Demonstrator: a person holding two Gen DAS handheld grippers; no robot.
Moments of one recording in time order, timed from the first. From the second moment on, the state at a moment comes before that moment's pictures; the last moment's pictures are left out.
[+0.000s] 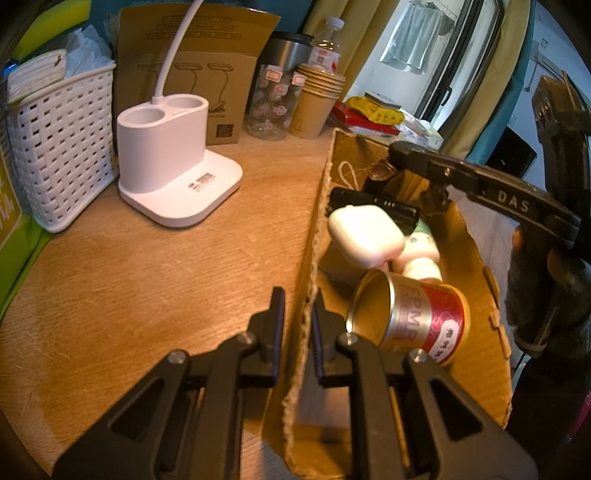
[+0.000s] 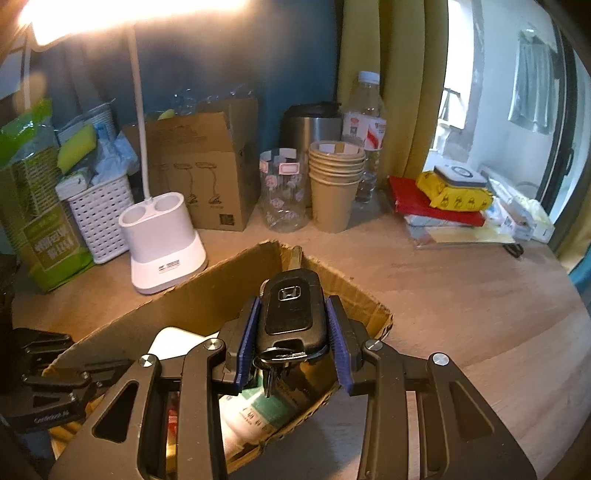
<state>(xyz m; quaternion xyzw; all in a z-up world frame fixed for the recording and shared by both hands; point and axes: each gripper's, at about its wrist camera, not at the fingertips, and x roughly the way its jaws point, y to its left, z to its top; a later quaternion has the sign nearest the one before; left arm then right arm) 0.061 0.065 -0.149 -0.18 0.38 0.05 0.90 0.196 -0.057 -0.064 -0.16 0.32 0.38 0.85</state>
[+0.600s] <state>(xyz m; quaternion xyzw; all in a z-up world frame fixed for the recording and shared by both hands) 0.062 0.064 -0.149 -0.18 0.38 0.05 0.90 0.209 -0.075 -0.065 -0.15 0.32 0.33 0.87</state>
